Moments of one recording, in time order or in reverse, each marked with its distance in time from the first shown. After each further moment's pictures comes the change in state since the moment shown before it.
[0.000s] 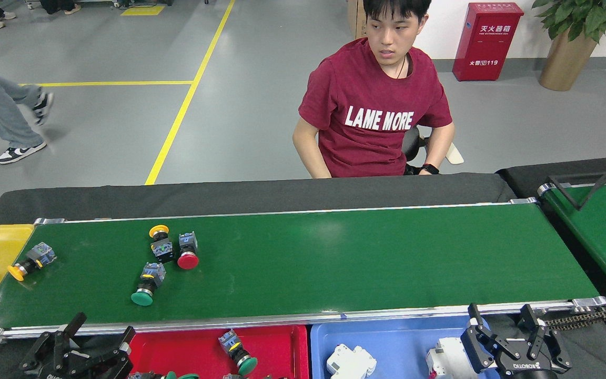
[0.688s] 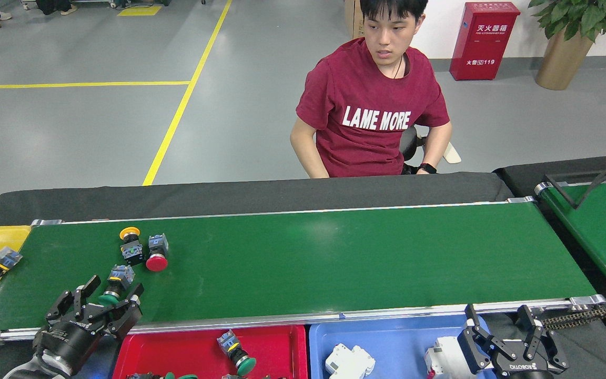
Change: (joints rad) left arm -0.238 0.003 -0.010 0.327 -0.020 0.056 -0.077; right arm 0.000 0.008 0.002 0.000 0.014 -0.001 0.000
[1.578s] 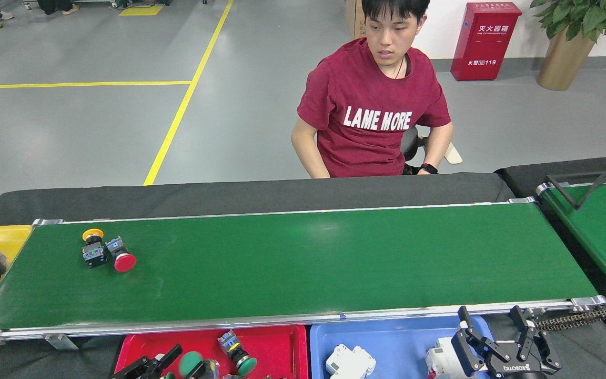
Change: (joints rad) left arm 0.457 -0.110 -0.116 -0.546 0.054 -0.191 0.031; right arm 0.001 0.000 0.020 0.000 0.001 -0.004 0.000
